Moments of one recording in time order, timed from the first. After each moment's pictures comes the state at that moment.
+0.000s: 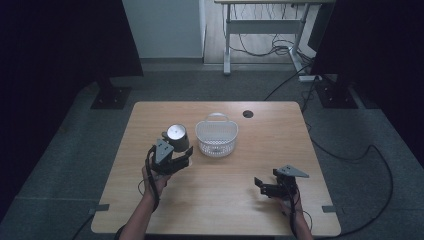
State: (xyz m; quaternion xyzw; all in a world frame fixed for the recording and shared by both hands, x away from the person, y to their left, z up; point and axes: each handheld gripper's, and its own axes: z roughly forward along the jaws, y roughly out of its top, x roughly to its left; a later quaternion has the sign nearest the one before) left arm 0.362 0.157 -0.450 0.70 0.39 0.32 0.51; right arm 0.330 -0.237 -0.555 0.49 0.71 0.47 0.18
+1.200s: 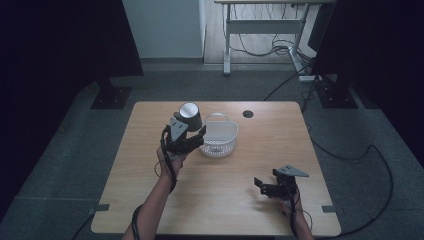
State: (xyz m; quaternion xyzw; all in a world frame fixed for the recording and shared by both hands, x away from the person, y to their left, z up) left arm 0.397 0.113 -0.412 0.66 0.41 0.33 0.53; right arm 0.331 -0.237 -0.555 0.49 0.71 0.47 0.17
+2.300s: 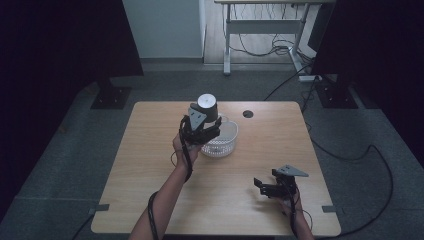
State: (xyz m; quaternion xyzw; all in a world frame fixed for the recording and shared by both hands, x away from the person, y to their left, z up) left arm 0.424 0.061 -0.402 0.68 0.40 0.34 0.52; right arm 0.331 -0.236 -0.555 0.48 0.72 0.47 0.16
